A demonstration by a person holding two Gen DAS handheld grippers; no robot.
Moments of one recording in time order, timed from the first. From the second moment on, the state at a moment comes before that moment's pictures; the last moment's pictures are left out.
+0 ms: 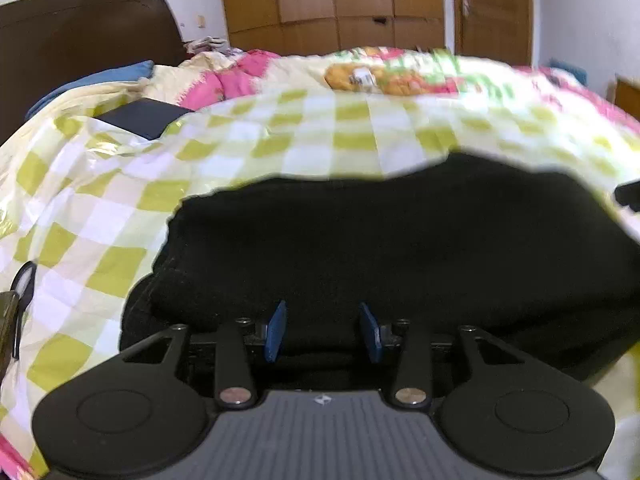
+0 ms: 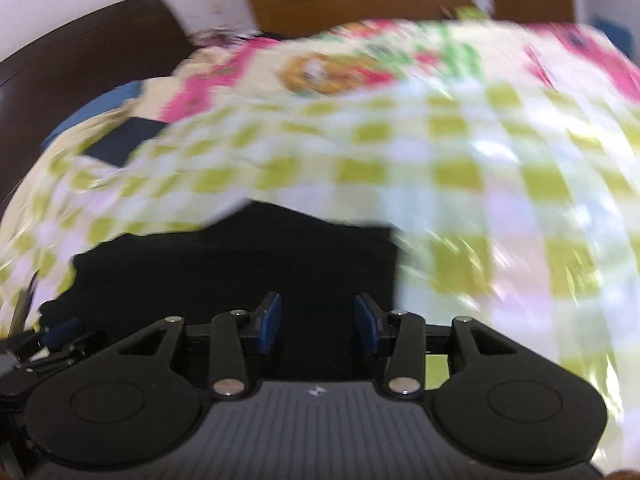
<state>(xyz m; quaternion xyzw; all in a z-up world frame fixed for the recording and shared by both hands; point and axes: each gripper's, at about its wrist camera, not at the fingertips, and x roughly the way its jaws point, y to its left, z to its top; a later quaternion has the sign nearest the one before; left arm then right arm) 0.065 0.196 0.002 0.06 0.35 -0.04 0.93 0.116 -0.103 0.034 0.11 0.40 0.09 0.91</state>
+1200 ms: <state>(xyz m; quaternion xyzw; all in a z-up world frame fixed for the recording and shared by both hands) 0.041 0.006 0.033 0.17 0.34 -0.20 0.90 0.108 -0.282 -0.031 0.41 0.42 0.18 0.79</state>
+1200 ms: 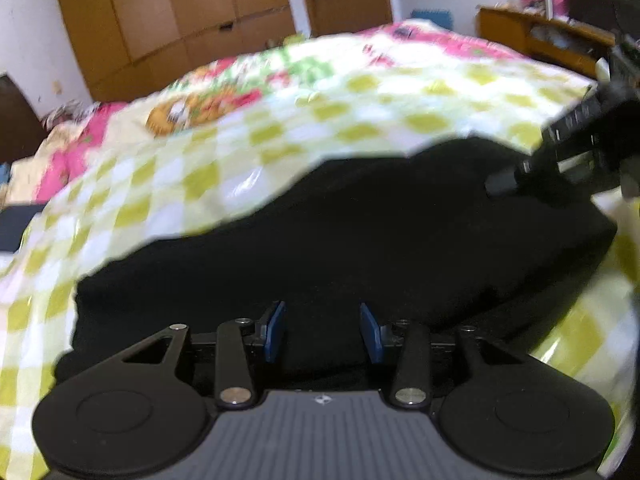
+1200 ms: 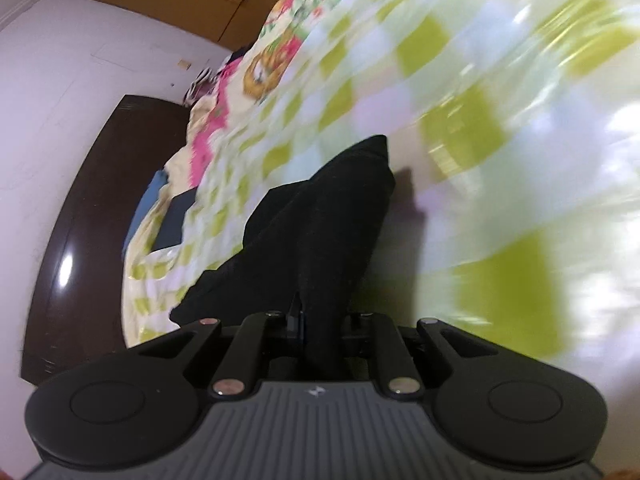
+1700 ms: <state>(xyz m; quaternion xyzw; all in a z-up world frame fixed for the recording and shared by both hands) 0.112 -0.048 0.017 0.25 0.29 -0.12 0.92 0.083 -0.309 -0.055 0.46 0.40 0.15 0.77</state>
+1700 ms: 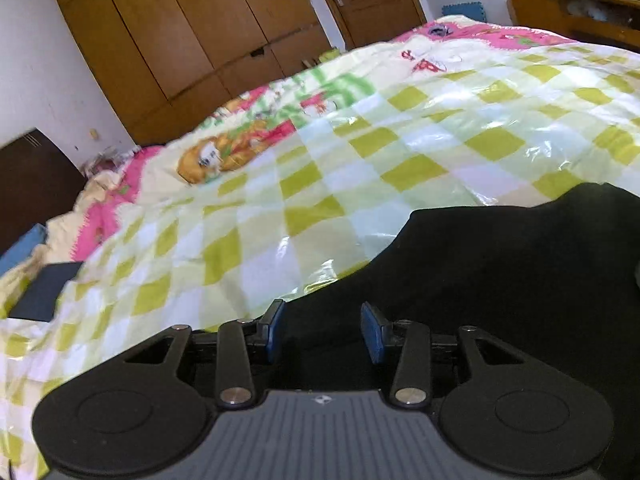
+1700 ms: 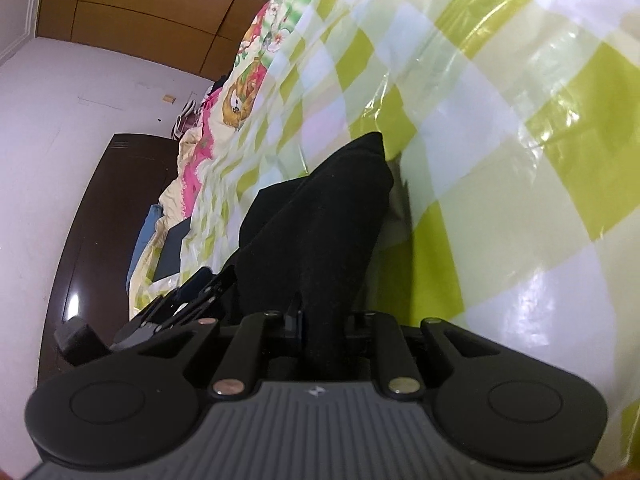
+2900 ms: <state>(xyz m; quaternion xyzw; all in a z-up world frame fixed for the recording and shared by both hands) -0.010 0.095 0.030 0.04 0.30 -0.16 0.94 0.168 -0.042 0.089 0.26 0.45 0.16 0.84</state>
